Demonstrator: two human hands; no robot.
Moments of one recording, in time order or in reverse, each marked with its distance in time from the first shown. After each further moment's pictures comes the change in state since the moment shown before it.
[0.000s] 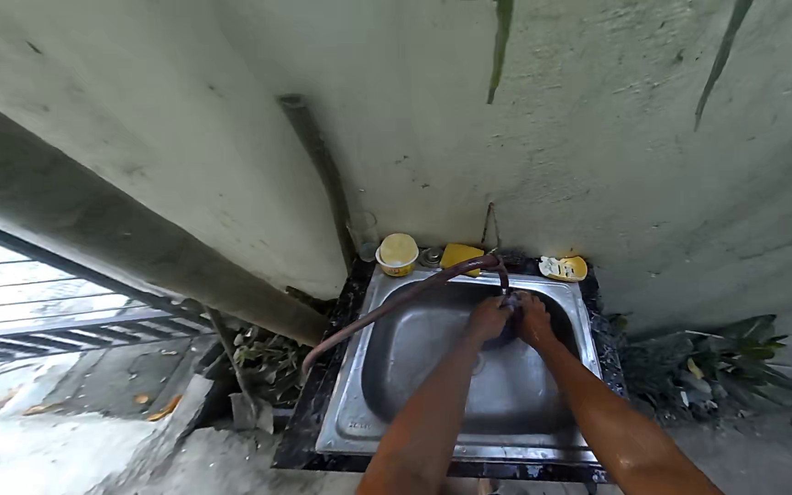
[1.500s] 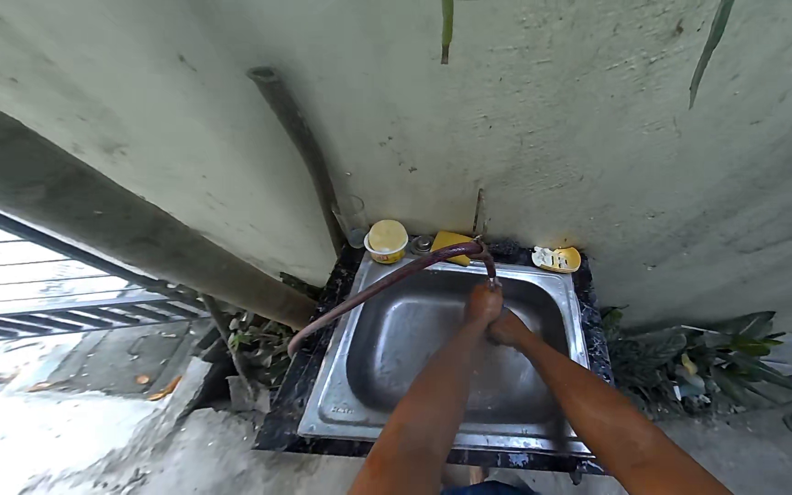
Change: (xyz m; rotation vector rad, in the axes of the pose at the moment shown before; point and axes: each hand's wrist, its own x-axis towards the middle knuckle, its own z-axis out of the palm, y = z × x) left_hand 0.014 0.017 0.021 -0.047 0.228 -0.207; right_hand -0.021 -0.017 0.010 0.277 -0.410 -0.095
